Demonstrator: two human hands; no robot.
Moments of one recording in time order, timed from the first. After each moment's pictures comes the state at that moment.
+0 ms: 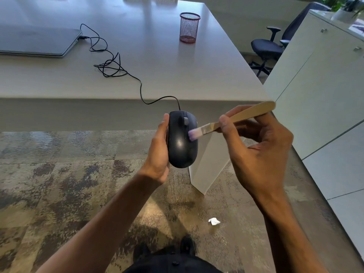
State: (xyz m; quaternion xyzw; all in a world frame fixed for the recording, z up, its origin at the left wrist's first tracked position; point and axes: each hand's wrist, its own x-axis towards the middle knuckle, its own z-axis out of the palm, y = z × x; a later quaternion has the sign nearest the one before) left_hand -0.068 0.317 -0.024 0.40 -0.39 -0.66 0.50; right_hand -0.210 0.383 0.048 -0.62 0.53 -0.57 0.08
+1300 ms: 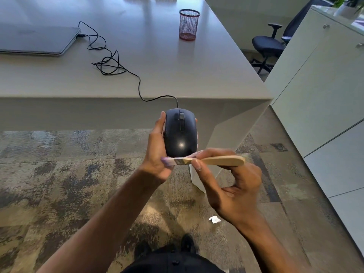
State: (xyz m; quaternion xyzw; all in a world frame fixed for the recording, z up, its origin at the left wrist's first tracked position) left_hand -0.069 0.316 -0.015 0.33 -0.20 -0.79 0.47; right_hand -0.201 0.404 -0.001 -0.71 0.40 -0.57 0.10
